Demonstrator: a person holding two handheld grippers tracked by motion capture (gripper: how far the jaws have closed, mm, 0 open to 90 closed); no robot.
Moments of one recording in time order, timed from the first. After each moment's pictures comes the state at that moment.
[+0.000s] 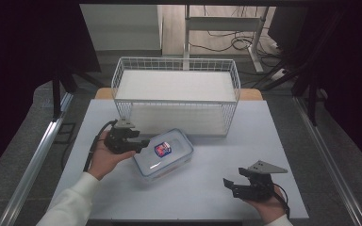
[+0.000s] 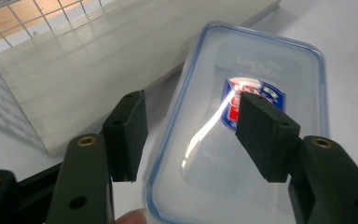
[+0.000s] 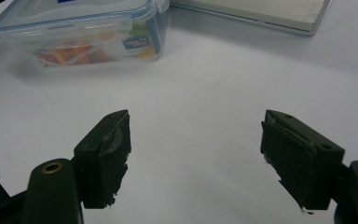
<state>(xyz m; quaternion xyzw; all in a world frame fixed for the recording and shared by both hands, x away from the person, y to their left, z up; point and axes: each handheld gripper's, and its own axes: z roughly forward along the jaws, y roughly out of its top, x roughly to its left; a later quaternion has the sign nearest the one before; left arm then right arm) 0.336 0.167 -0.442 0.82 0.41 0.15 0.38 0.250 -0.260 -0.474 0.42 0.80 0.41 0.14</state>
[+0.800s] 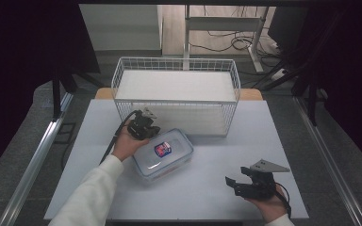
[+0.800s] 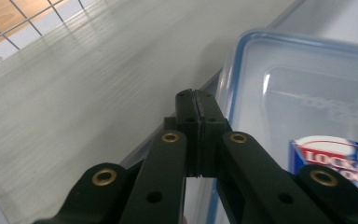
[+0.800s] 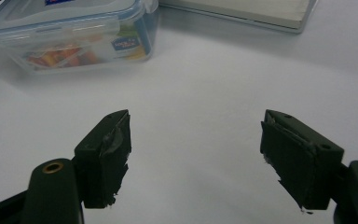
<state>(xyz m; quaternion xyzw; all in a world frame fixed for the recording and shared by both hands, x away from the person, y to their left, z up) 0.404 0.126 -0.473 0.85 0.38 0.14 0.33 0.254 -0.267 -0.475 0.43 0.79 0.41 0.14</state>
